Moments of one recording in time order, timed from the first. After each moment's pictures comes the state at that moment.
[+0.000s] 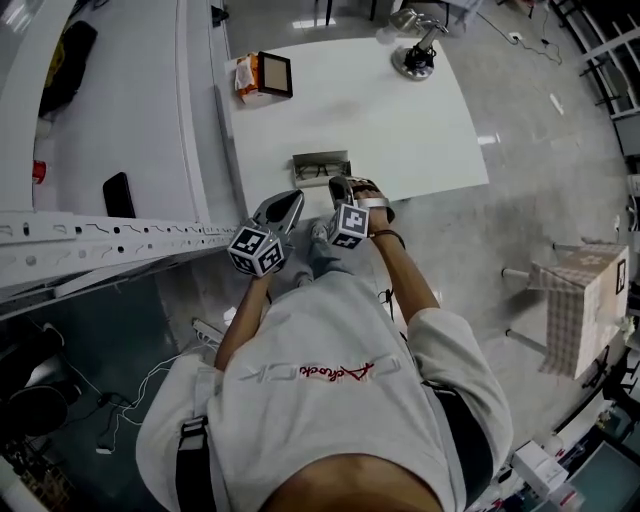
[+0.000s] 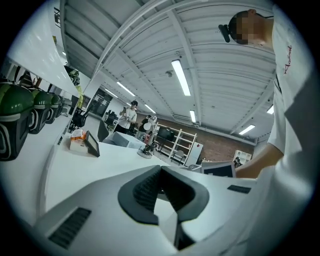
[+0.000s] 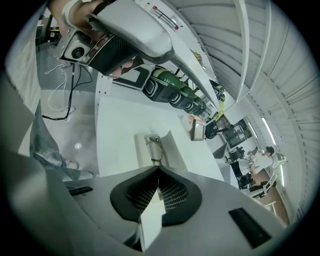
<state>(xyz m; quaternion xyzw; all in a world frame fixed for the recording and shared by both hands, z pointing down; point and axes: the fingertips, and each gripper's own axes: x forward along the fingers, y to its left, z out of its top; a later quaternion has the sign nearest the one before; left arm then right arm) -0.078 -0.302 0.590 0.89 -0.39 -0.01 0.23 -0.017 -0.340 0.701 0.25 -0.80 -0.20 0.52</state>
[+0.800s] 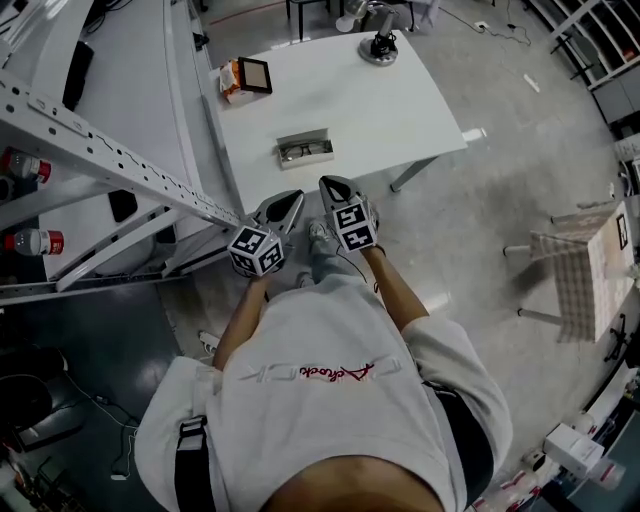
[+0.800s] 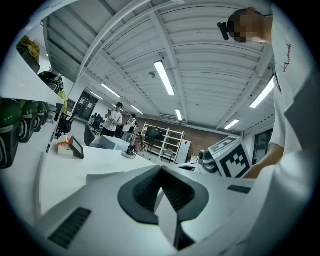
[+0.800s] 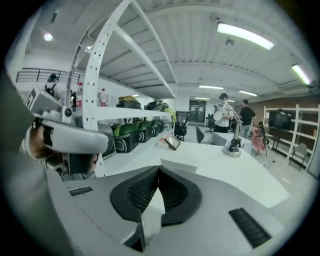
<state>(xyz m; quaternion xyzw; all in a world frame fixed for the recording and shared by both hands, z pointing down) -0.047 -0.217 0.559 0.93 -0.33 0.00 0.18 -0.001 -0.259 0.595 0.46 -0.86 0.08 0.19</state>
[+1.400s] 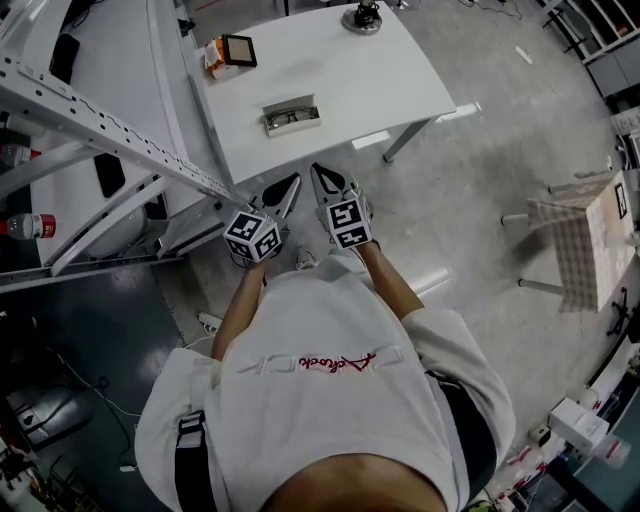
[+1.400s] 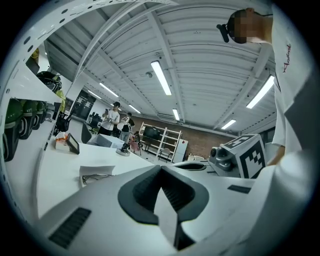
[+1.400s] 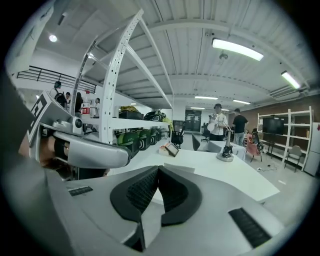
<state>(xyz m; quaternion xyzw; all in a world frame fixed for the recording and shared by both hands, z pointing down) -0.031 -0.168 0.555 0.93 -0.32 0.00 0.18 0.002 -0.191 0.568 0.49 -0.86 0.05 0.14</state>
